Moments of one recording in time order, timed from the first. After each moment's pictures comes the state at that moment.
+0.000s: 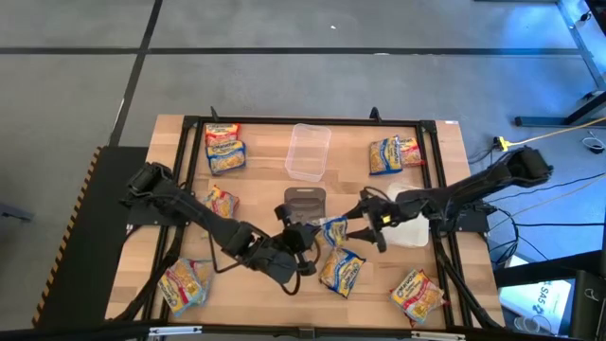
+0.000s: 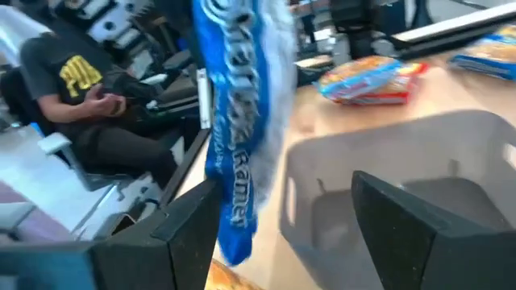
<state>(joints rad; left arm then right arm) -0.50 1.80 1.51 -0.32 -0.95 -0.31 0.26 1.21 0.36 0.71 -0.03 0.33</state>
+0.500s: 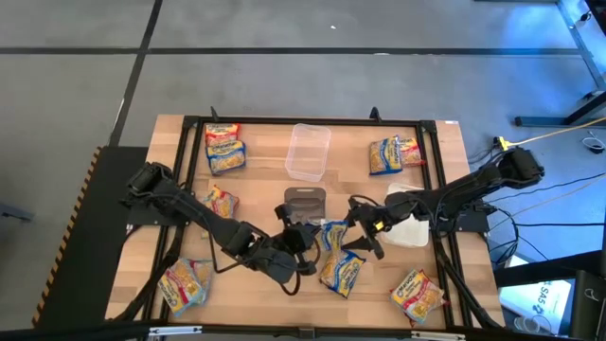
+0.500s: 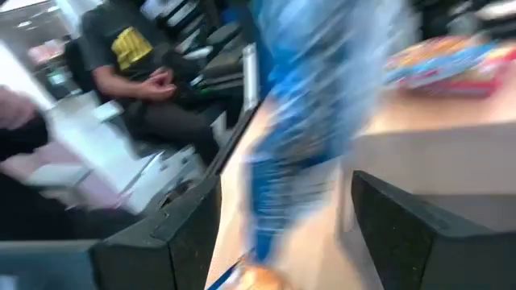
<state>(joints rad) -0.50 1.80 1.51 -0.31 -0.96 -0.29 0.26 1.30 0.45 0.66 -0.22 0.32</state>
